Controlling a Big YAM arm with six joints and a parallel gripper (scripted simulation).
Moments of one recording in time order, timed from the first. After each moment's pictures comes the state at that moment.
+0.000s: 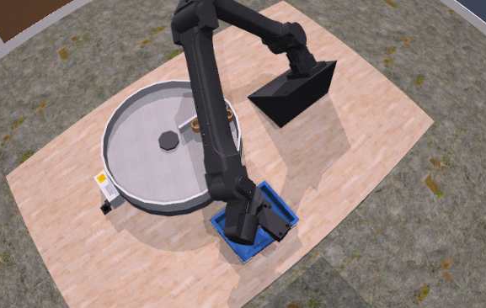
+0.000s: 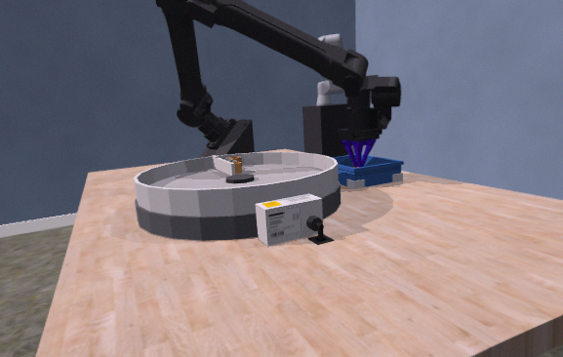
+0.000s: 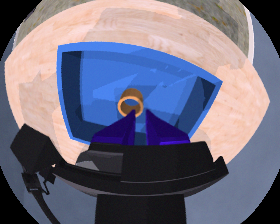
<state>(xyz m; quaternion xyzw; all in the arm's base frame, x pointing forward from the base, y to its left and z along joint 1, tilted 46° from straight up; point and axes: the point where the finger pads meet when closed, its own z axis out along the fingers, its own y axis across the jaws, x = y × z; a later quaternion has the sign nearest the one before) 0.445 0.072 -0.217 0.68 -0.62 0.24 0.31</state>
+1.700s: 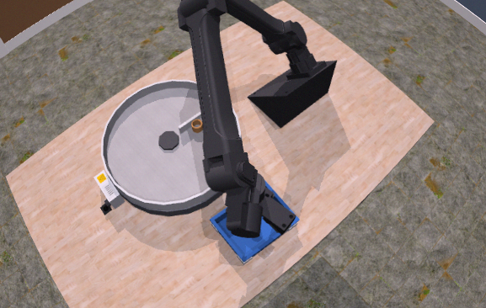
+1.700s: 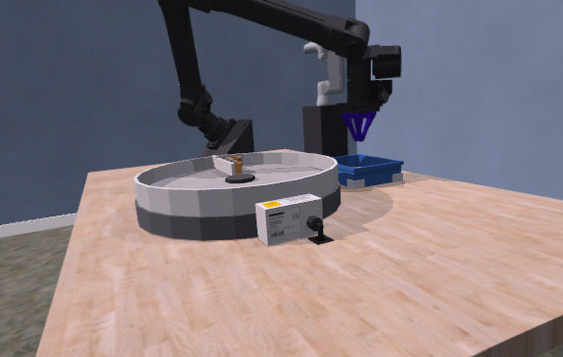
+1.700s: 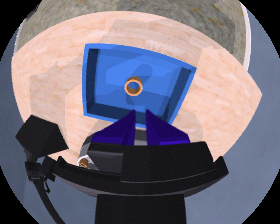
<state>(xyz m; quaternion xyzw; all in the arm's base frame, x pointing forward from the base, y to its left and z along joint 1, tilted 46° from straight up) 0.450 0.122 -0.170 0.68 -0.61 0.24 0.31</state>
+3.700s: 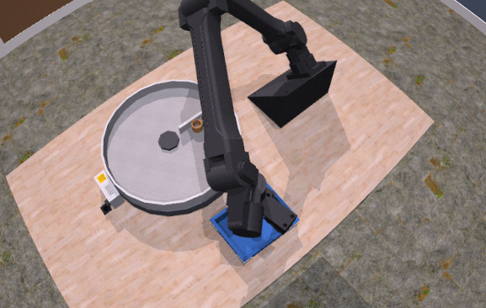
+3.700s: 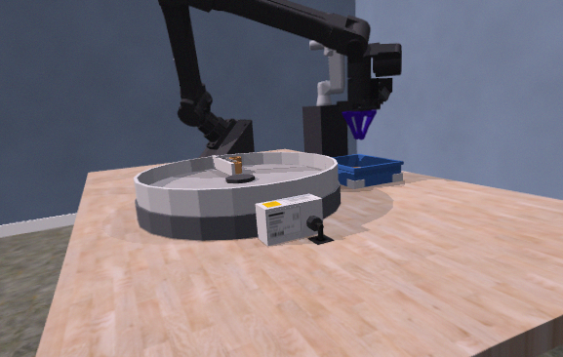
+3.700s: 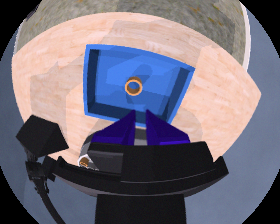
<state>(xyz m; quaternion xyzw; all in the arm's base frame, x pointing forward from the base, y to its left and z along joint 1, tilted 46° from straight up) 0.450 0.127 -0.168 0.68 -0.61 0.24 0.31</state>
